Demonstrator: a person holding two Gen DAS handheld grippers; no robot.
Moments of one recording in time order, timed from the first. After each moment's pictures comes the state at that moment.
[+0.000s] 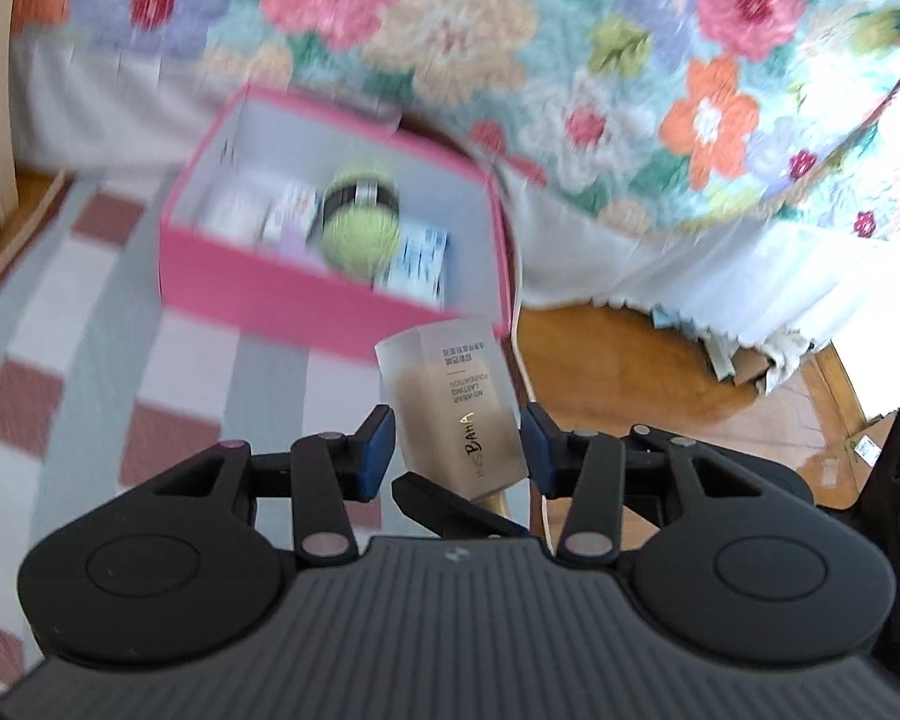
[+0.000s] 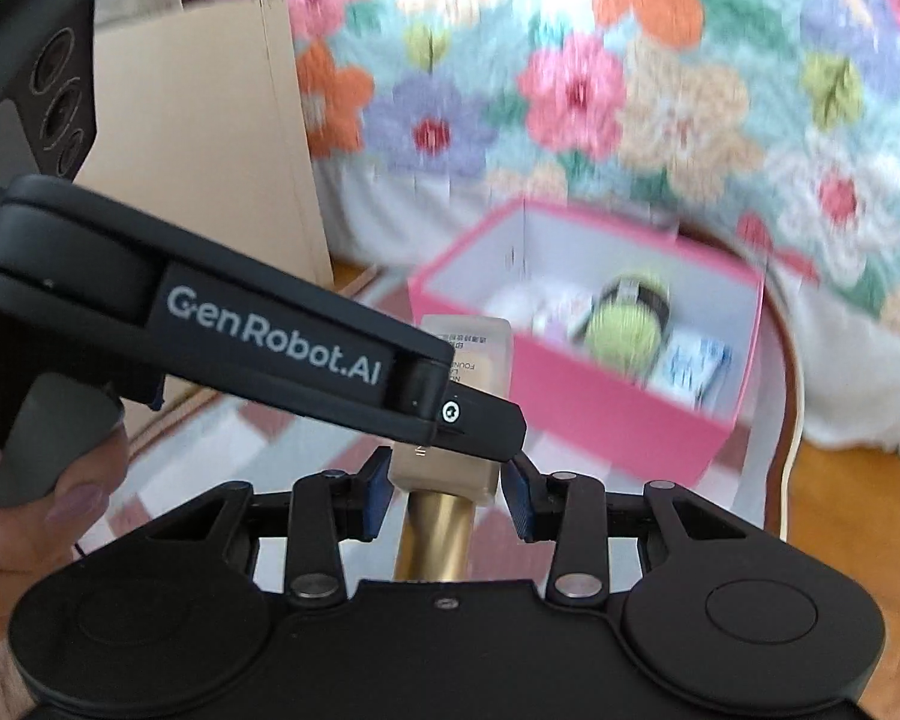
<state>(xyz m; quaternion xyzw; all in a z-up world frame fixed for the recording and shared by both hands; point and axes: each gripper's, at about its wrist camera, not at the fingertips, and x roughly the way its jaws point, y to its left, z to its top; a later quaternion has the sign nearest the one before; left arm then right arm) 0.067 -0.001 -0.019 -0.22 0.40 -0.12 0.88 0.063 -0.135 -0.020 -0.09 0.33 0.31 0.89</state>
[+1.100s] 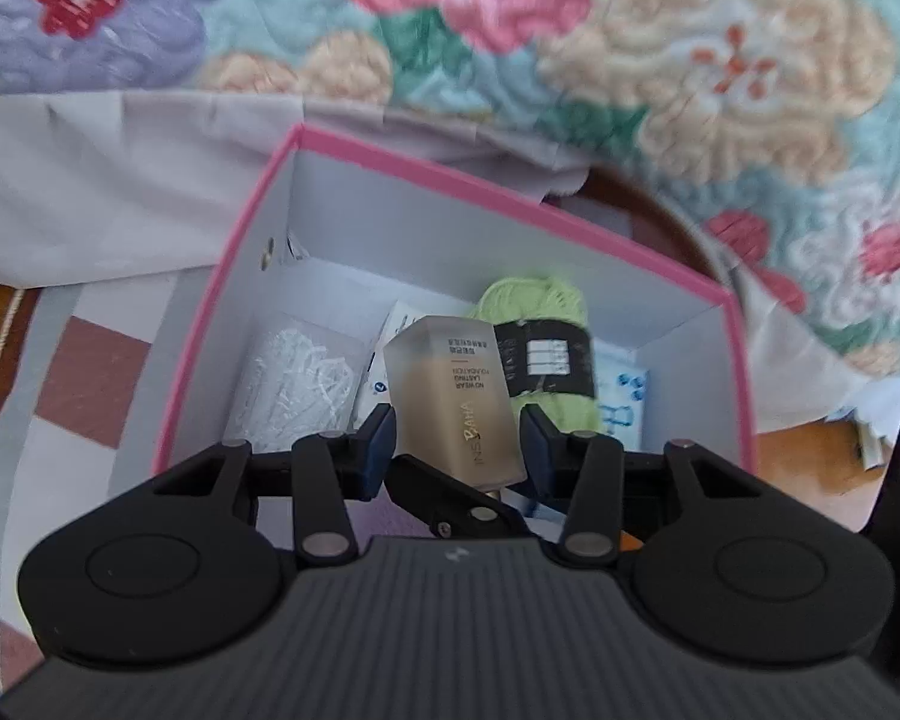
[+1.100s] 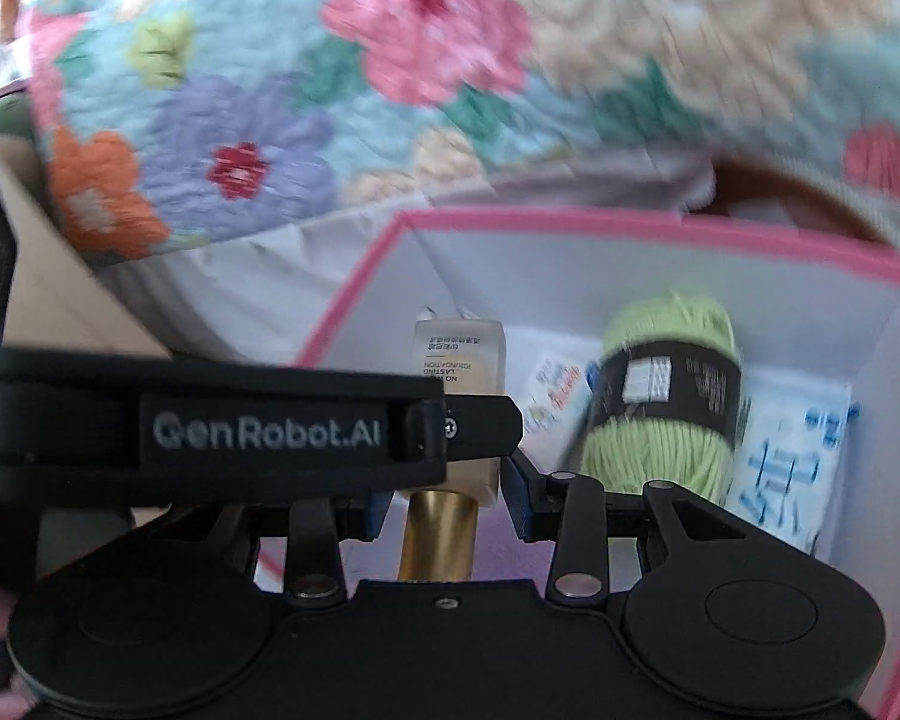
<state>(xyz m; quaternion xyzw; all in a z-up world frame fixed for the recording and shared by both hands) 0.314 0.045 -0.120 -0.20 0.48 -0.03 0.85 0.325 -0.085 -0.120 0.07 0.46 0.27 0.84</state>
